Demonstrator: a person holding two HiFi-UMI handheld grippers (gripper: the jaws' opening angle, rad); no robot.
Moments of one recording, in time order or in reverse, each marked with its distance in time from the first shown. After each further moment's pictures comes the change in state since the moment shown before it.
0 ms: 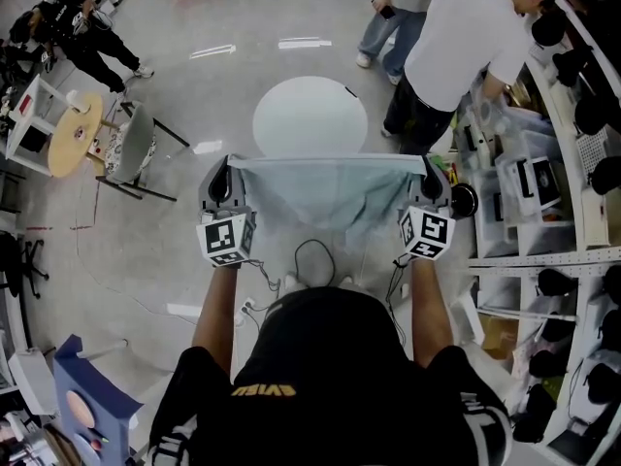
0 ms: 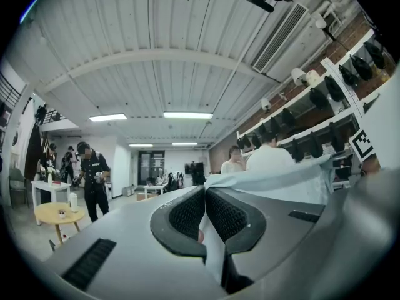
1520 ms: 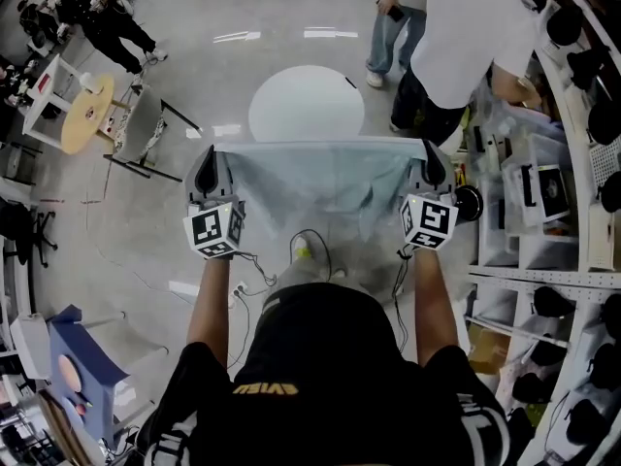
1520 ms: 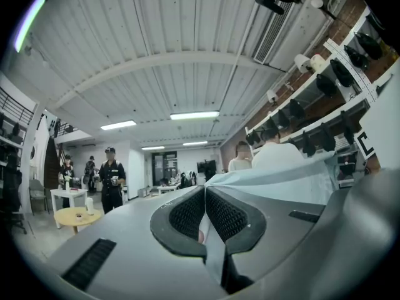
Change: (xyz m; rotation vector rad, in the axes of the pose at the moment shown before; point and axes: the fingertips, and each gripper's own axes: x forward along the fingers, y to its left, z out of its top) left arm 0.000 -0.068 0.024 0.039 0.029 0.139; right arm 0.017 -0.080 0.002 -0.016 -0.054 0.110
